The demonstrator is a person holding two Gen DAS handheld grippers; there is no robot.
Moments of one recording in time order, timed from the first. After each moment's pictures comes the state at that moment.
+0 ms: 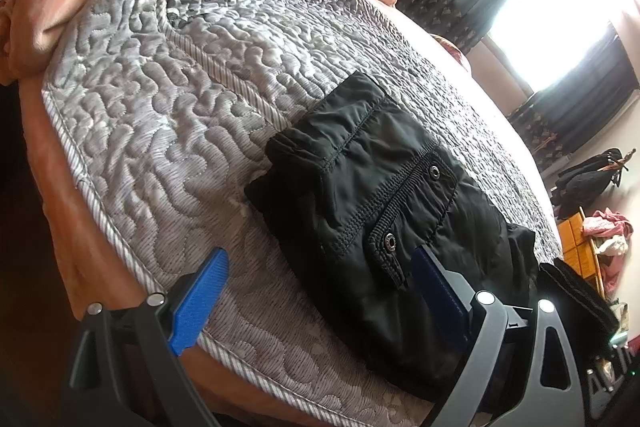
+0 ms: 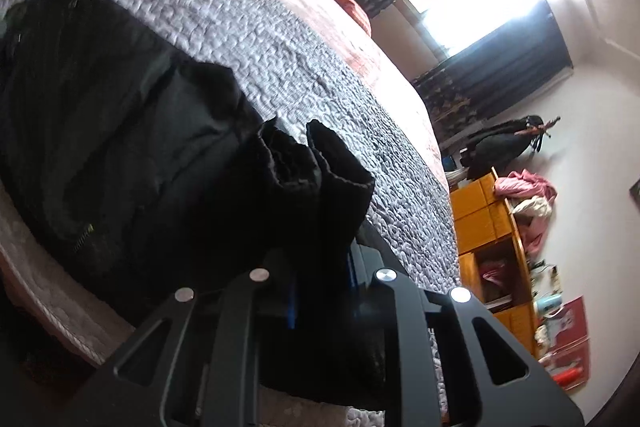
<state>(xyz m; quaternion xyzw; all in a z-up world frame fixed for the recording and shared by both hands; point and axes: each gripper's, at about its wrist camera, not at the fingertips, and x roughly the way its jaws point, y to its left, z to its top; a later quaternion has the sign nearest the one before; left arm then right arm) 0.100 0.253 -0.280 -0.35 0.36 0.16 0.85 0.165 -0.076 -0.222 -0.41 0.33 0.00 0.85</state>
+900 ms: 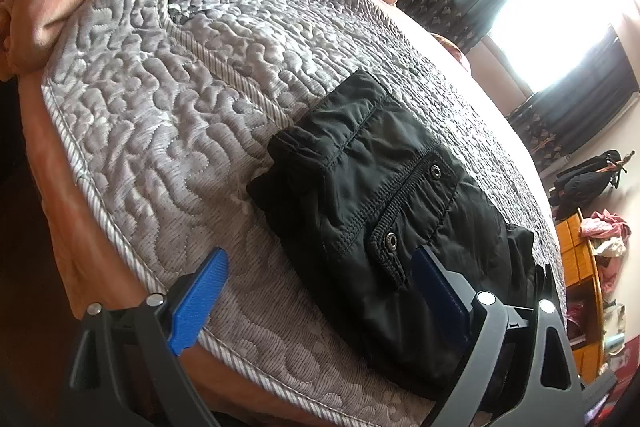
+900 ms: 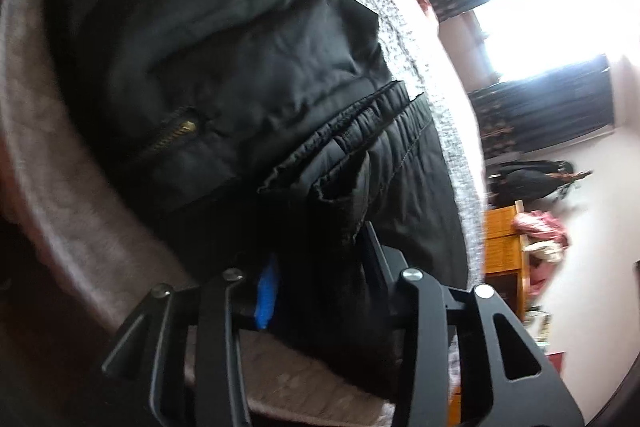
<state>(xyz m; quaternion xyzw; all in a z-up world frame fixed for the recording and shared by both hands) 0.100 0.255 -0.282 -0.35 0.36 0.15 0.85 0.145 -0.058 -0.296 -0.47 0.39 0.09 0.79</state>
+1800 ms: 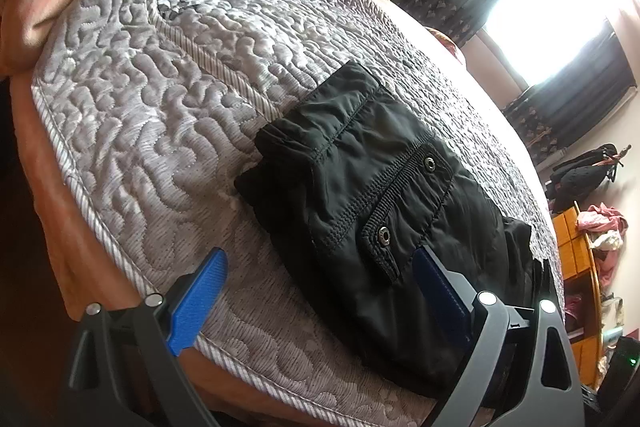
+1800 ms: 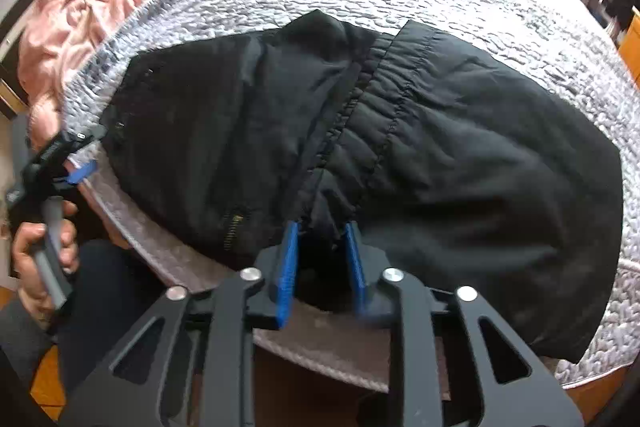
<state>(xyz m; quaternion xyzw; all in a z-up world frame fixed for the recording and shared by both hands) 0.105 0.253 -0.284 -0.35 0.37 0.14 0.85 0.194 -0.132 -0.243 -0.04 0.53 0.23 0.82</state>
